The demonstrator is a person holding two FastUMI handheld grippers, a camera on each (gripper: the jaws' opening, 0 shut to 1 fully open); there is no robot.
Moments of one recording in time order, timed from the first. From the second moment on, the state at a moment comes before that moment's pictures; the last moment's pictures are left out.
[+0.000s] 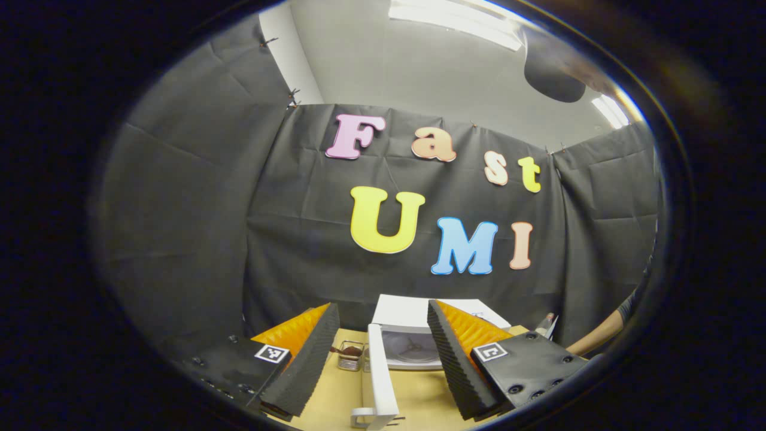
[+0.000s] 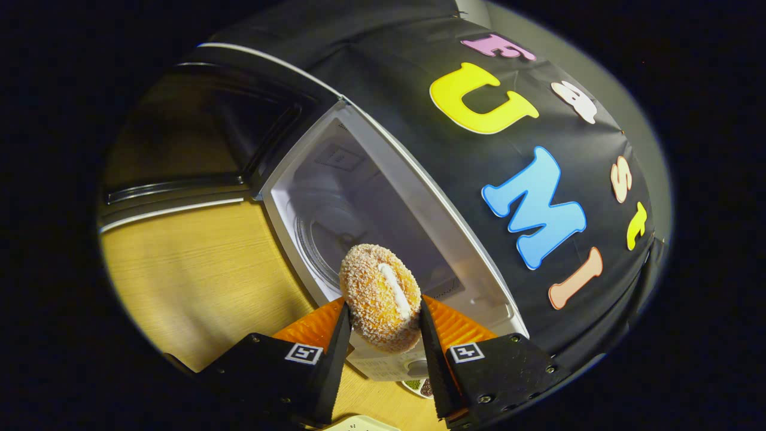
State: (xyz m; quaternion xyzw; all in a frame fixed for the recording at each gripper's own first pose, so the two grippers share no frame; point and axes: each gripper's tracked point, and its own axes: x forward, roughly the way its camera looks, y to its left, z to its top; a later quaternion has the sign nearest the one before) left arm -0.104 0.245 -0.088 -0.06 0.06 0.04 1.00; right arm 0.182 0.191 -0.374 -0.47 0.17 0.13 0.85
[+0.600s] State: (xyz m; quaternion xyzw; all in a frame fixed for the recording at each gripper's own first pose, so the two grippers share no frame) left arm -0.138 0.282 -0.105 -0.05 0.10 0.10 0.99; right arm 0.263 0.234 -0.419 -0.63 0.08 0.16 0.75
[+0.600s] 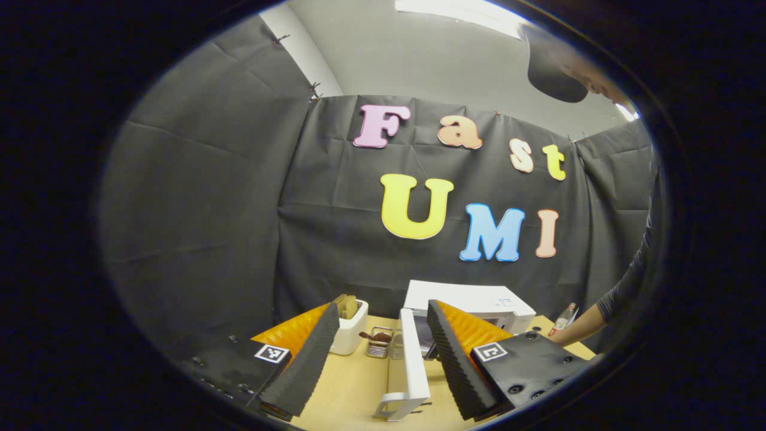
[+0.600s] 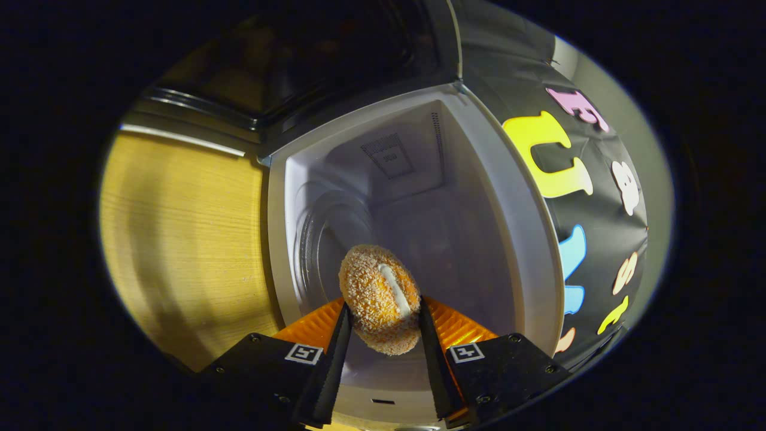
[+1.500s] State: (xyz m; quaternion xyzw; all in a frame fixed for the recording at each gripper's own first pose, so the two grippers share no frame) left arm -0.113 0.252 -0.122 -0.05 0.11 0.08 0.99; right arm 0.230 0.220 -0.410 -0.52 0.14 0.21 0.81
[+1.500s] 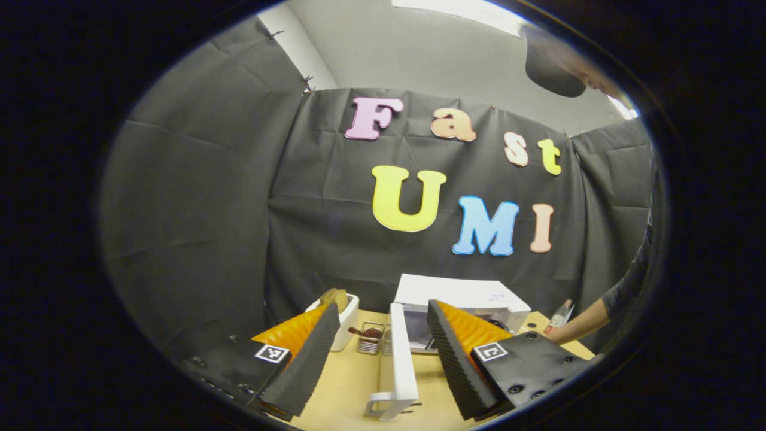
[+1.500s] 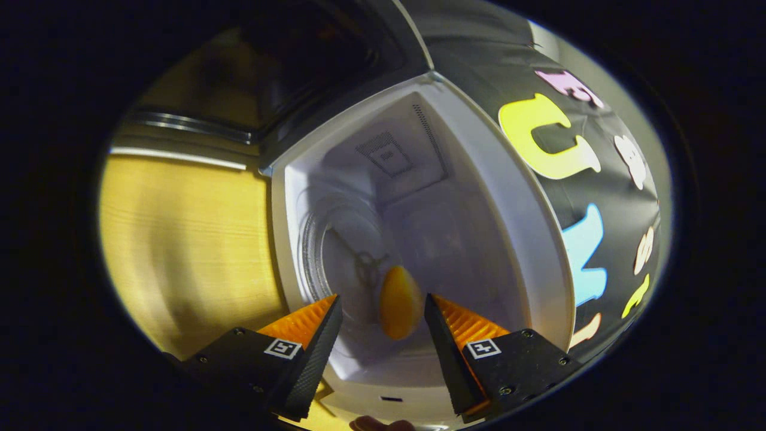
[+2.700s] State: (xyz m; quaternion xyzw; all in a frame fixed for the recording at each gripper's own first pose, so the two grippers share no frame) left arm -0.012 0.081 -0.136 -0.07 0.09 -0.13 0.98; right arm 0.064 0.055 -0.165 -0.08 0.10 0.03 0.99
